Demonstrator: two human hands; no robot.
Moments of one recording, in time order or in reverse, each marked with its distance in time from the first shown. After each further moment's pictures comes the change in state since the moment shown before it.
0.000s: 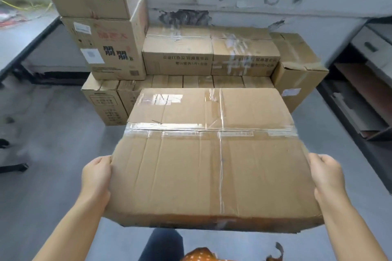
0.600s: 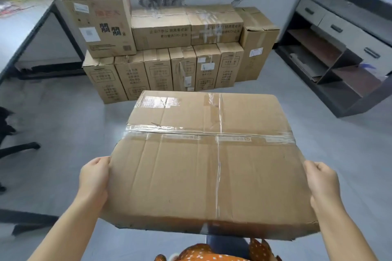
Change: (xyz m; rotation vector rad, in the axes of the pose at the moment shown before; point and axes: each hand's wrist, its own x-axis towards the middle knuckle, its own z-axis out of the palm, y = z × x) left_hand -0.186 -0.155 -0.283 0.176 -0.171 0.053; right_hand -0.360 0.223 -0.190 0.030 0.149 0.142
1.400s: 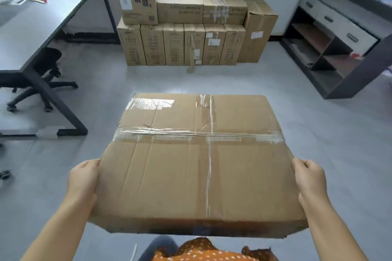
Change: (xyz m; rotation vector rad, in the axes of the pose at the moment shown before) left_hand -0.411 -0.288 -0.198 -0.097 0.155 -0.094; right_hand -0.227 0.256 -0.327 -0.034 -0.147 -0.104
